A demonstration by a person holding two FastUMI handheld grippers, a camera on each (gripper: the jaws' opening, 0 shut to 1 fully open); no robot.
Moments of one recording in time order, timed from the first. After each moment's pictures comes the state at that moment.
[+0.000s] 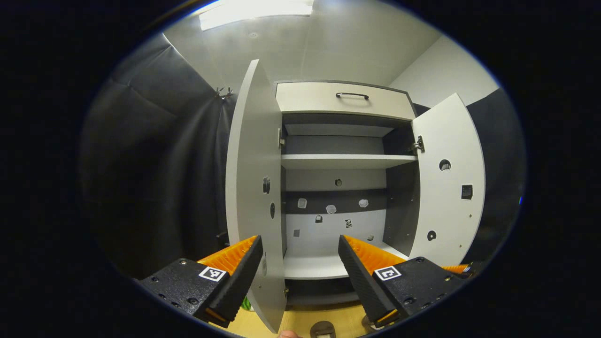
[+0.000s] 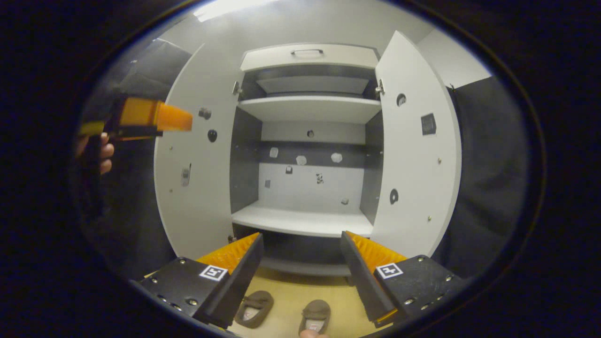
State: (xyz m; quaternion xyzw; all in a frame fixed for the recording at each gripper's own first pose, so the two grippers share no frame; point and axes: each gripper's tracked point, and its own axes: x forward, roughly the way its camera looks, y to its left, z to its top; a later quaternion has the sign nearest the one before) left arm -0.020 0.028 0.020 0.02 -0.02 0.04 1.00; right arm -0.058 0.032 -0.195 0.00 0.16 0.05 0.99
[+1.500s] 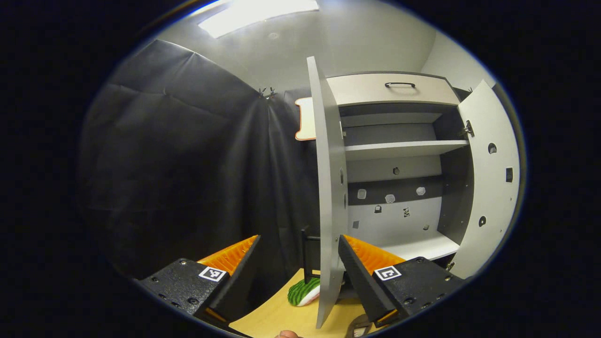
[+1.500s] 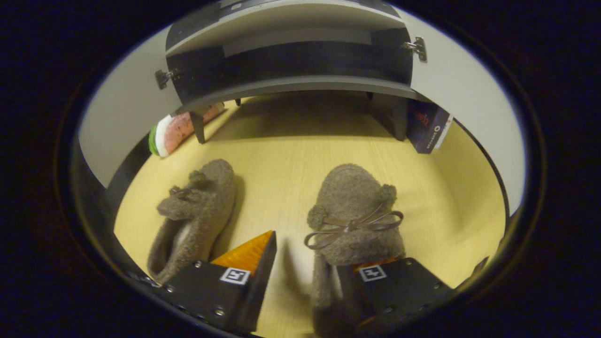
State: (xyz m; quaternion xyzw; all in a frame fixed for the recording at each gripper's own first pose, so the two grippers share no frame) left arm -0.060 0.130 0.018 0.06 0.00 0.21 0.98; right arm -0.092 0.014 -0.598 0.01 0.51 0.02 0.86
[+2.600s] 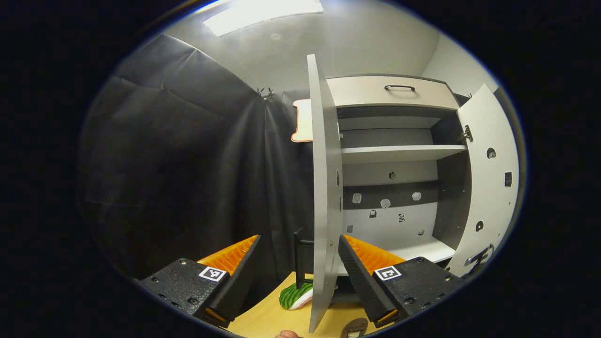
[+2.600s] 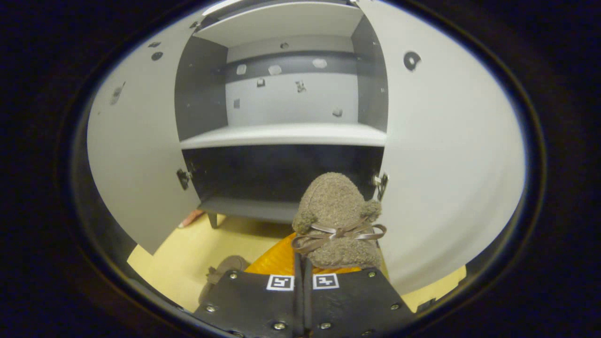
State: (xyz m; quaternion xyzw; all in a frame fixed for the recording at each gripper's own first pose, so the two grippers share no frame) left arm -0.041 0.124 0.010 0.04 -0.01 0.18 0.98; right arm 0.027 -0.010 -0.347 0.02 0.29 0.03 0.96
